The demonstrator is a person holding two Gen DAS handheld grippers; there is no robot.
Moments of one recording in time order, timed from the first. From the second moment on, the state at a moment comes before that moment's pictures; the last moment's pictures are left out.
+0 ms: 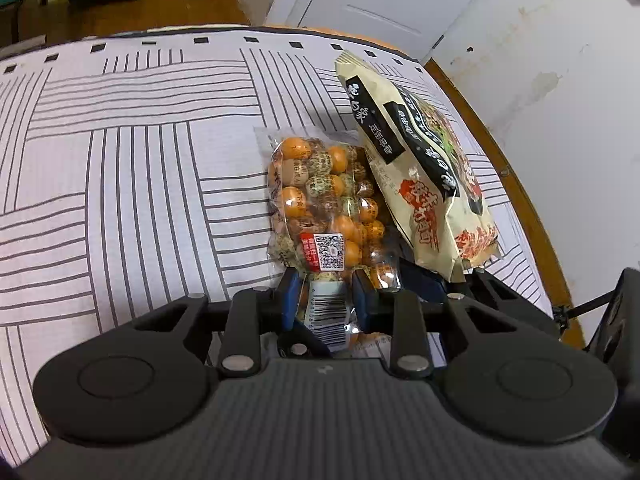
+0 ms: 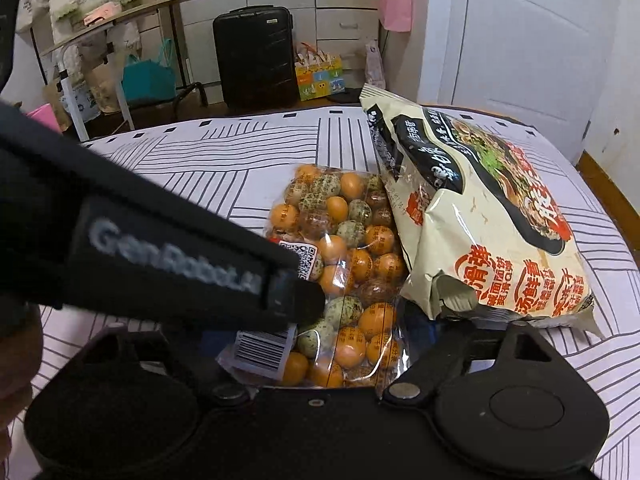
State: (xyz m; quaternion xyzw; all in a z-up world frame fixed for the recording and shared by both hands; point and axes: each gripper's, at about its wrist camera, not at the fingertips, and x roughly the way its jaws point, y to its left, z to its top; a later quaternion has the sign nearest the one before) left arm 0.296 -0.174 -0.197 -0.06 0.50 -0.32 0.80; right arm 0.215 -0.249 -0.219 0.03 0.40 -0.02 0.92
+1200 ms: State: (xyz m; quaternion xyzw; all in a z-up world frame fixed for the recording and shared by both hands) left arm 0.201 -0.117 -0.128 -0.03 0.51 -0.22 0.83; right arm 0.140 -0.191 -0.157 0.01 0.42 0.11 0.90
